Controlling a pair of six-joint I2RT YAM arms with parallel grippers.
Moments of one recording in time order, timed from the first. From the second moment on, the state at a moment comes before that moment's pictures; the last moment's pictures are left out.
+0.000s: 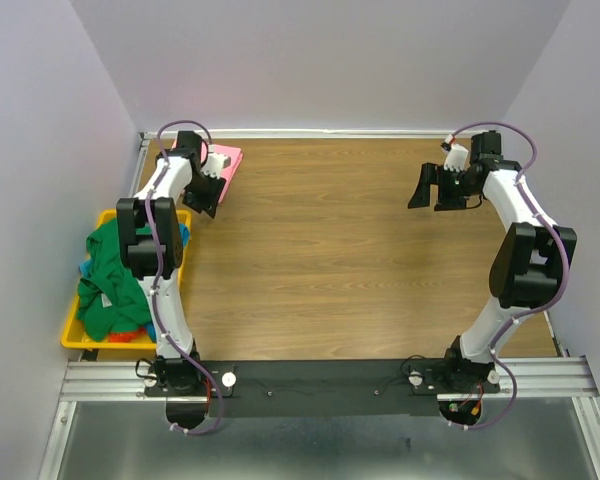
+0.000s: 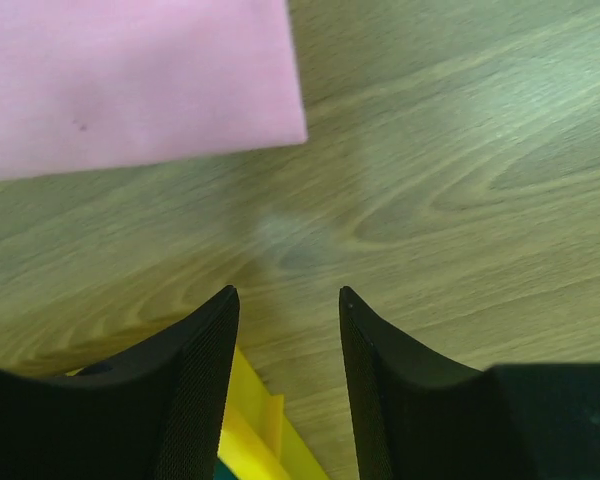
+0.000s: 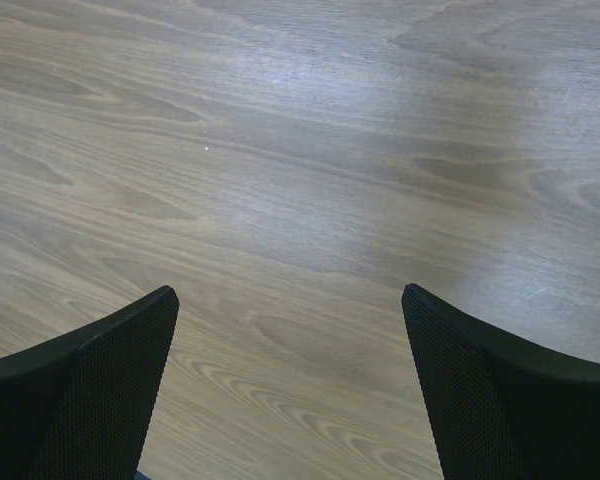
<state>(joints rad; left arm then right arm) 0.03 2.11 1.71 -0.85 0.15 0.38 -0.12 1.80 1.44 -0.73 -0.52 -0.08</state>
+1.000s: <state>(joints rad) 0.01 2.35 2.00 -0.77 0.26 0.29 -0.12 1.79 1.41 -0.73 -0.48 -0.11</state>
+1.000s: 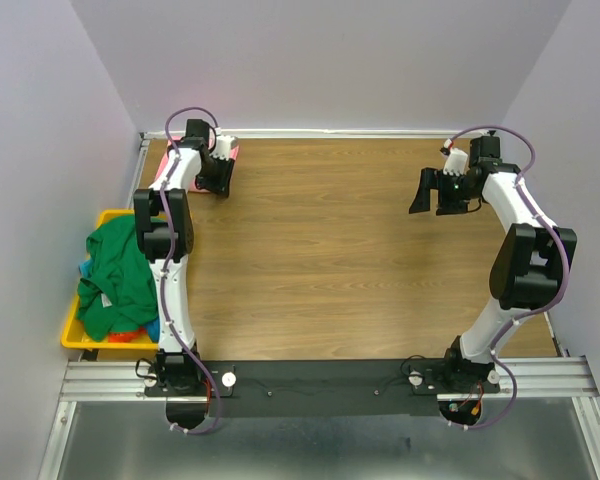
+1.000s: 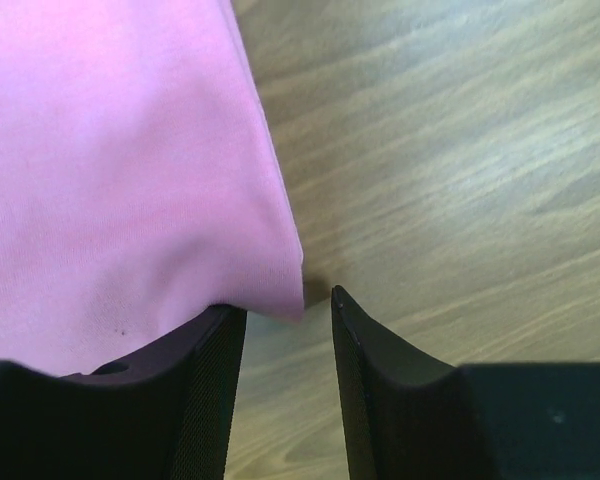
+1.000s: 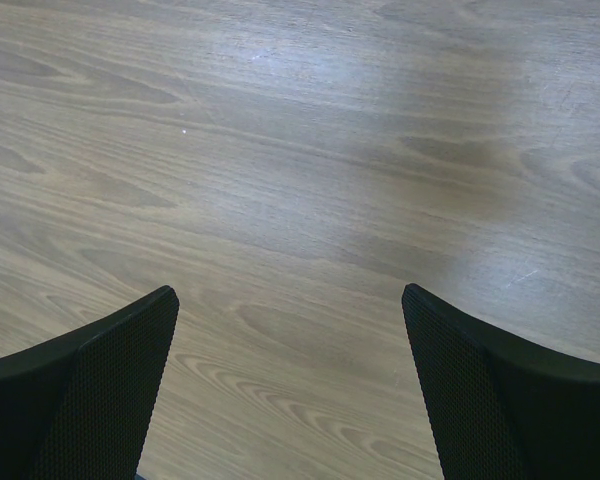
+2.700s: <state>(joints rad) -0.03 2.56 2.29 -0.60 0.20 0.24 -0.12 1.79 1.41 -0.76 -0.48 -0.11</state>
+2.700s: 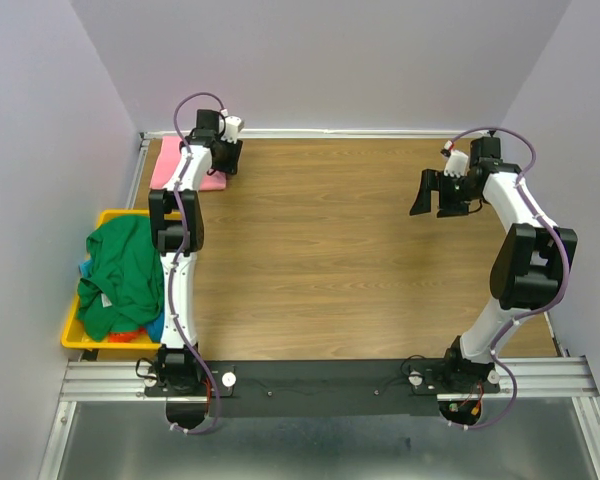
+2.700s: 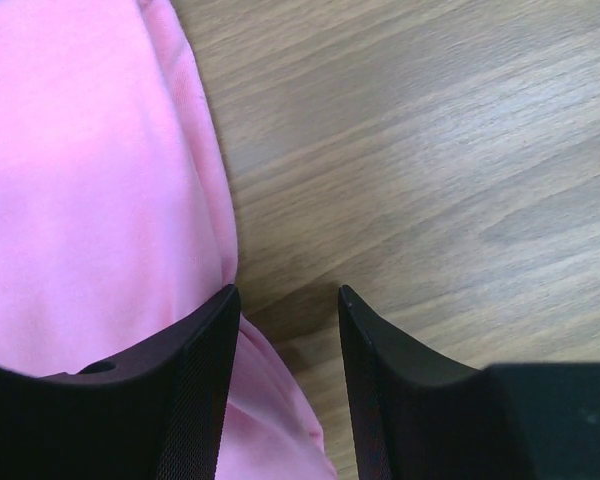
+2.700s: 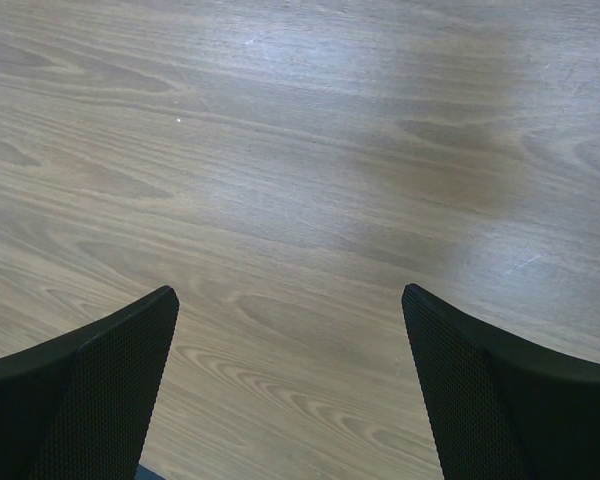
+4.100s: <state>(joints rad) 0.03 2.50 2.30 -0.61 0.17 0.36 -0.12 1.79 1.44 -0.78 -0.48 -0.11</state>
